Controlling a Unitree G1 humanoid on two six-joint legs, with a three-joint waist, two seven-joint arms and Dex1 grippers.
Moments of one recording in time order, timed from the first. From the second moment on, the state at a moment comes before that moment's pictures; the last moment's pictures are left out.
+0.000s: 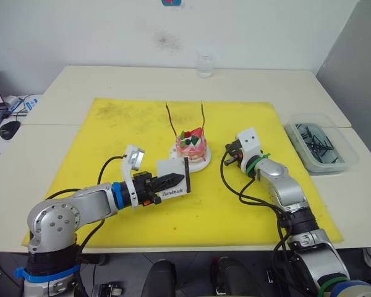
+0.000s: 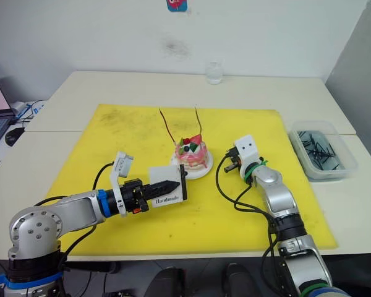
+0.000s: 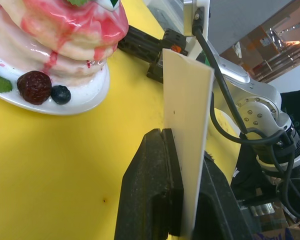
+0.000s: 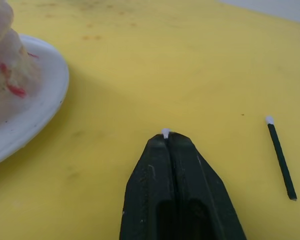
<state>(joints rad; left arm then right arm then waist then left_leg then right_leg) -0.26 0.51 0.28 -0.38 -1.21 1.28 -0.37 -0.55 -0.21 0.10 0.22 0.06 0.44 0.36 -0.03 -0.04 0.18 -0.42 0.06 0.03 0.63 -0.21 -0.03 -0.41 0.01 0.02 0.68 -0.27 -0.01</state>
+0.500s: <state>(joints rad) -0.26 0.51 0.27 -0.38 -1.22 1.27 -0.36 -0.42 -0.24 0.09 -0.13 0.12 0.62 0.38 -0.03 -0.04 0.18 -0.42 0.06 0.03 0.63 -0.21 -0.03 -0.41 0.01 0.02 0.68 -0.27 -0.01</state>
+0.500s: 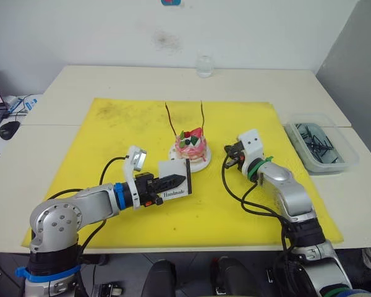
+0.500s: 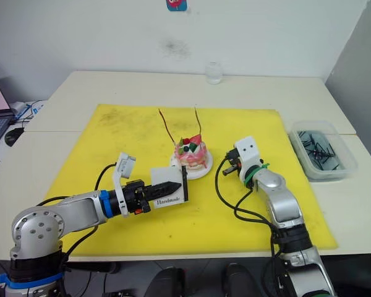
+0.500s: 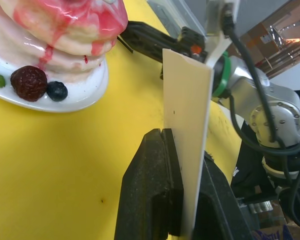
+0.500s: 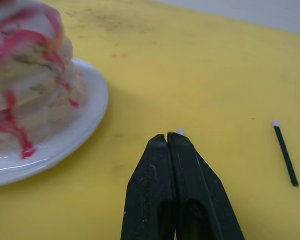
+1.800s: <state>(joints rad) -0.27 0.52 0.23 -0.35 -1.22 1.24 -0.36 -0.52 -0.21 0.10 0.19 0.06 0.42 0.37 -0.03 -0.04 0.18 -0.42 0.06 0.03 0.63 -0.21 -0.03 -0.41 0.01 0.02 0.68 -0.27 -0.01</state>
